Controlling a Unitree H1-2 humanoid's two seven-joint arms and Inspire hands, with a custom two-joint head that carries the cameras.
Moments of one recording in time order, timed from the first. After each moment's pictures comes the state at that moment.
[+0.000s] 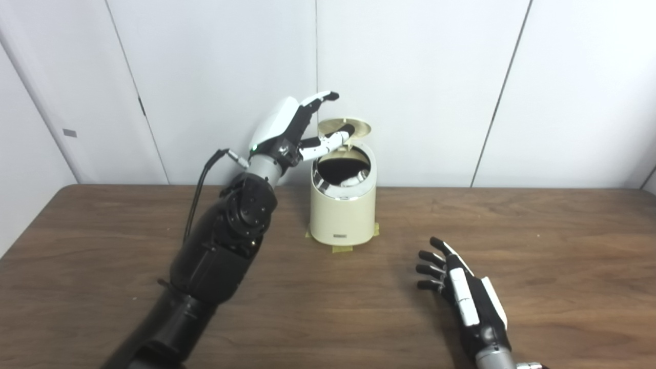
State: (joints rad) left arm -0.80 0.27 -0.39 0.12 0.61 0.29 -0.10; right arm 0.00 0.00 0.05 -0.15 -0.08 0.15 -0.01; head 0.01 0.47
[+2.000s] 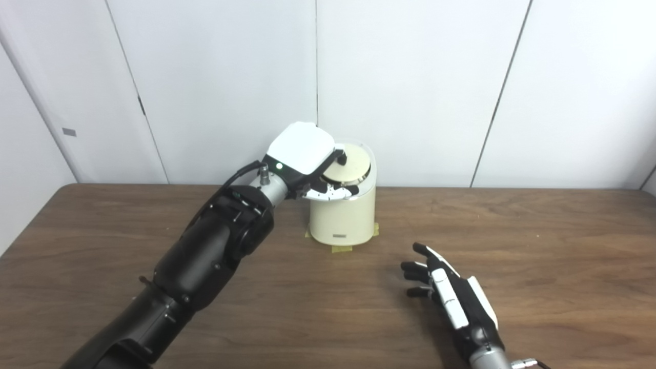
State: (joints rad) left arm -0.77 0.34 -0.49 0.12 1.09 0.03 -0.28; right arm 0.01 -0.05 0.12 -0.26 -0.15 0.29 0.03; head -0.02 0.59
